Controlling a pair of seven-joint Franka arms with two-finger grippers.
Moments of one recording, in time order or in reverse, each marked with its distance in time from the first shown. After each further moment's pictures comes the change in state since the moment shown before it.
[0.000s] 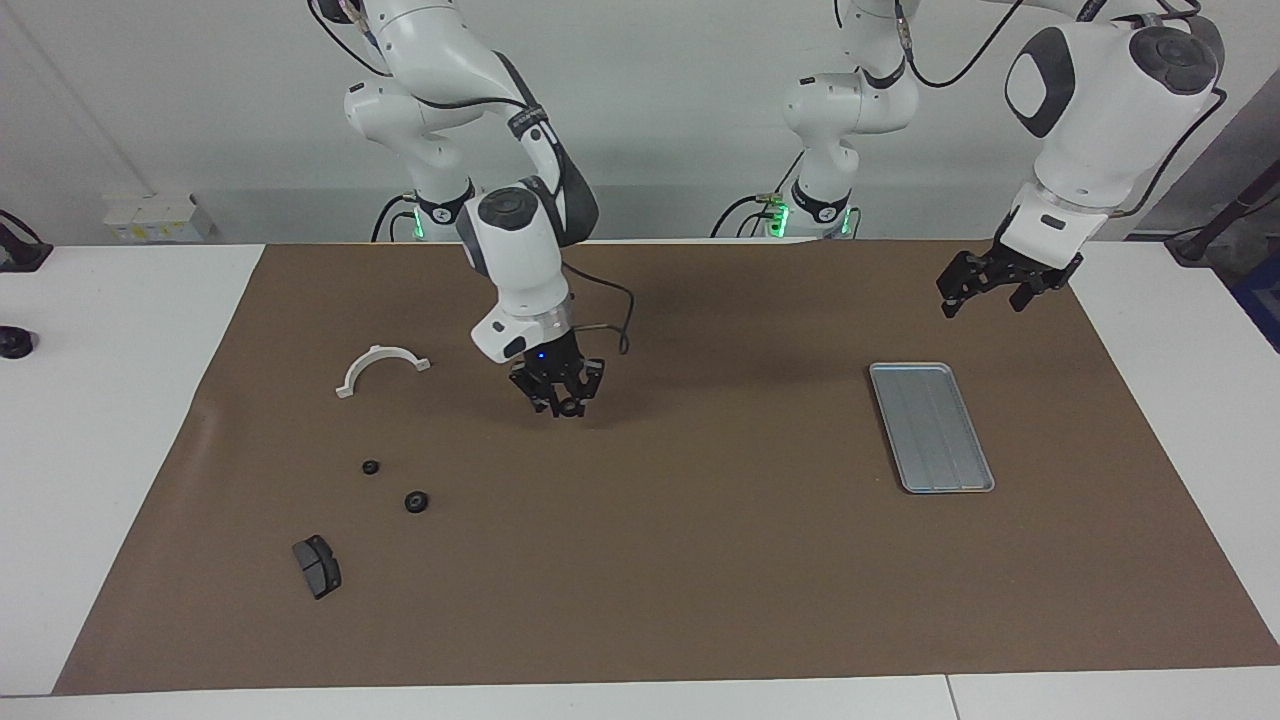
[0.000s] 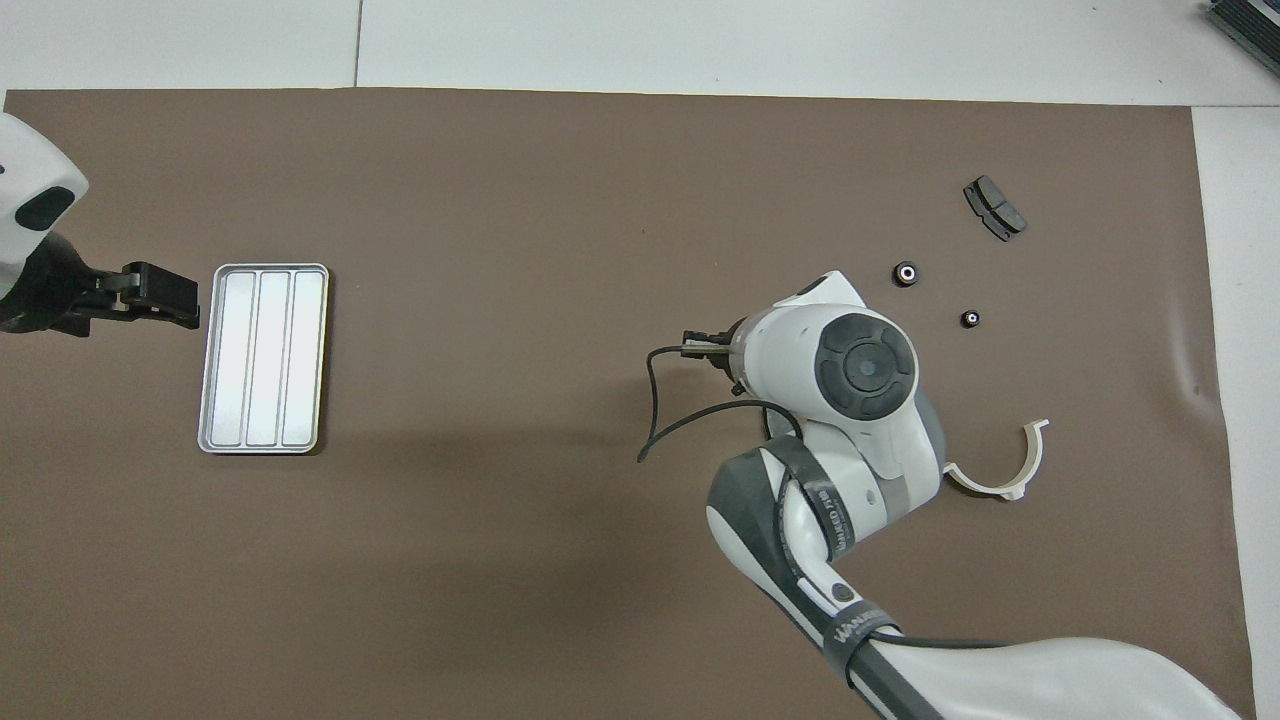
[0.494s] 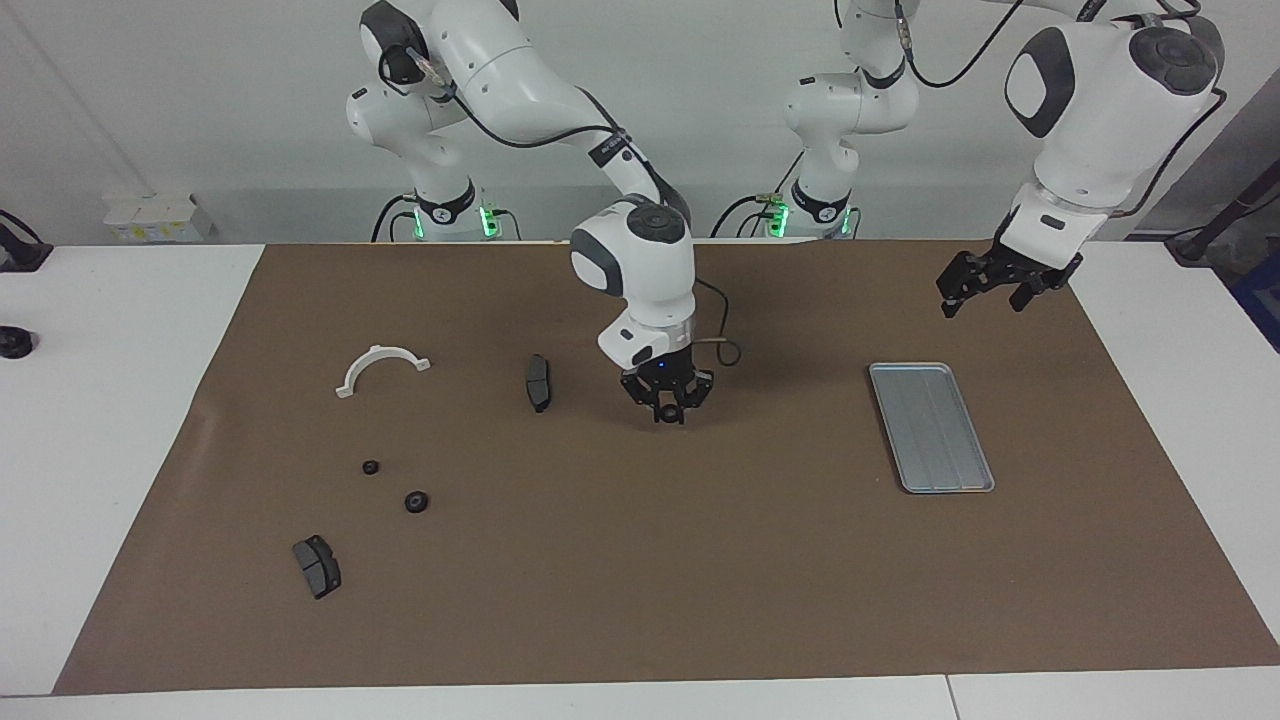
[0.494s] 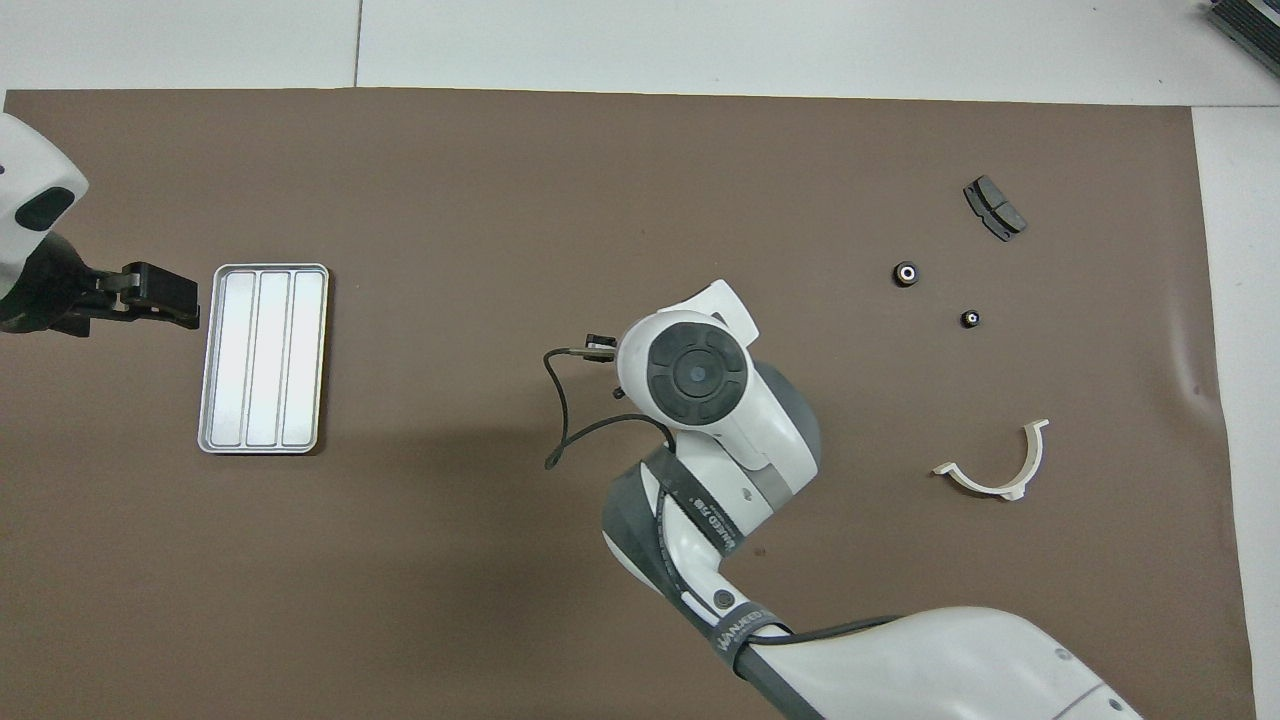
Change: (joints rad) left arm 0.000 0.000 0.000 0.000 0.000 0.000 0.000; right arm 0.187 0.294 -0.001 0.356 -0.155 -0.101 0.331
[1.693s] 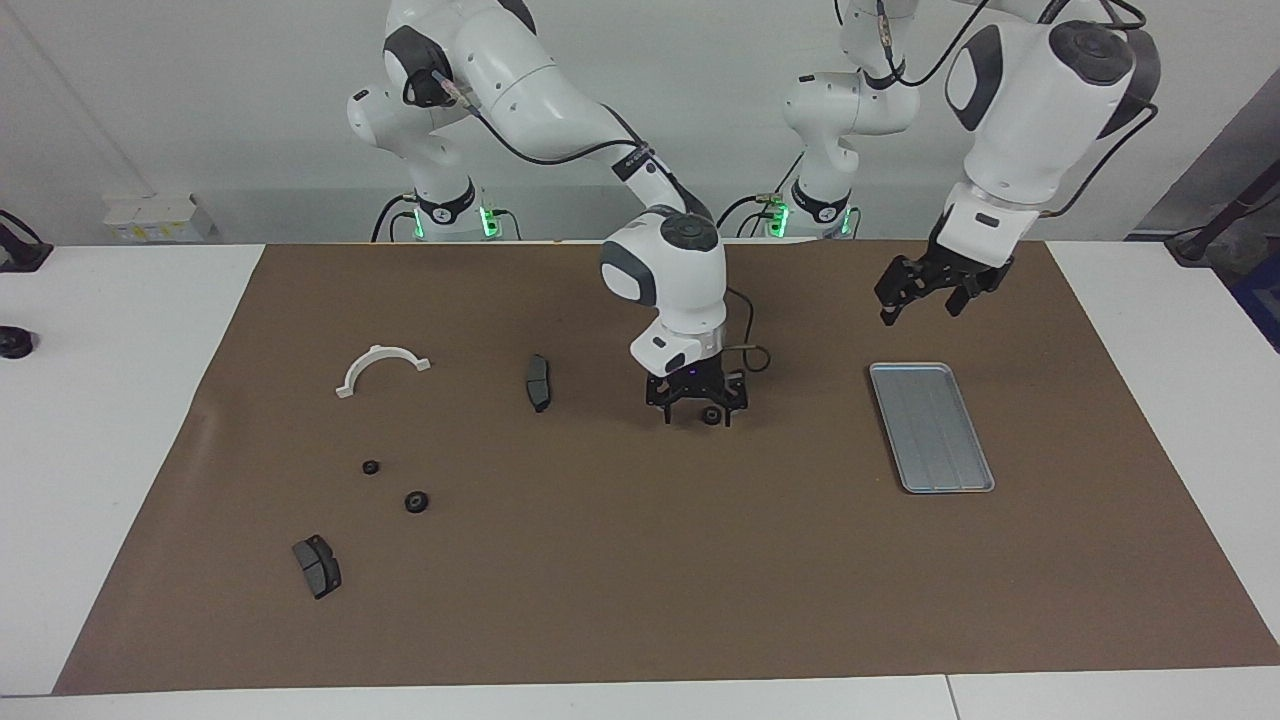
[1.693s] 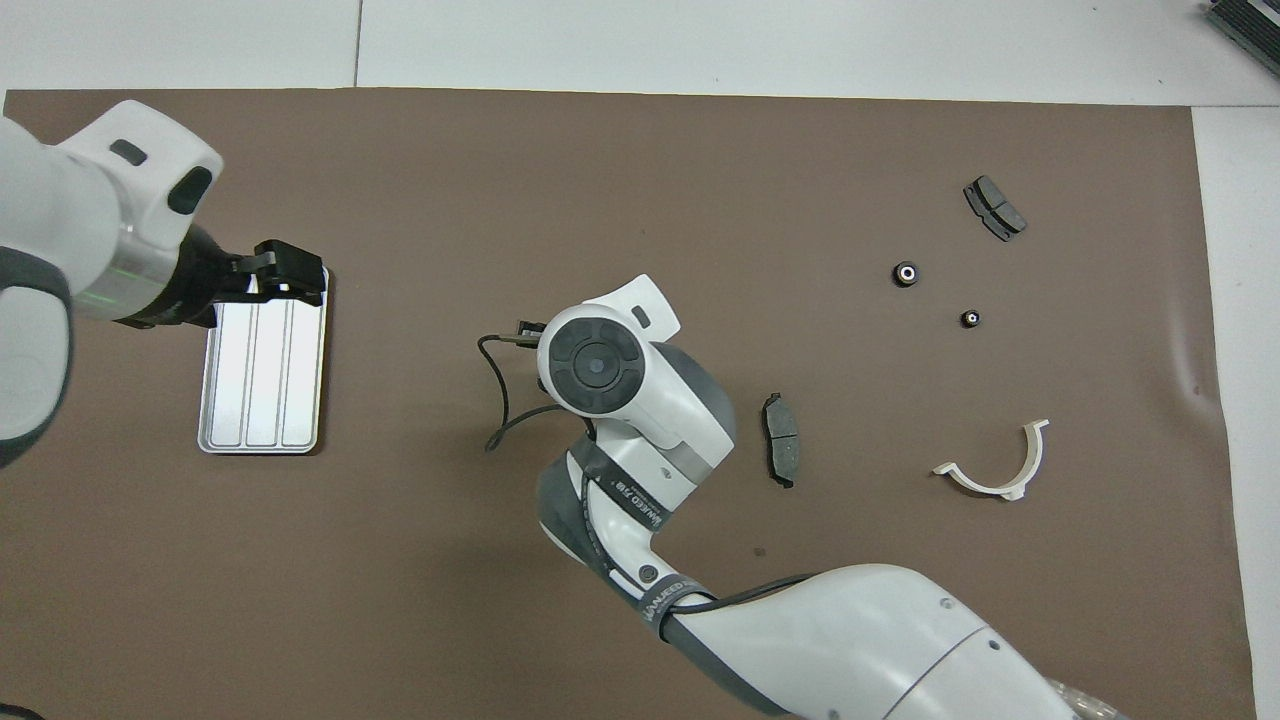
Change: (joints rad) left arm -0.143 0.016 -0.047 -0.011 -0.052 0.104 -0.304; right arm -0.011 0.011 -0.017 0.044 -0.017 -0.005 0.004
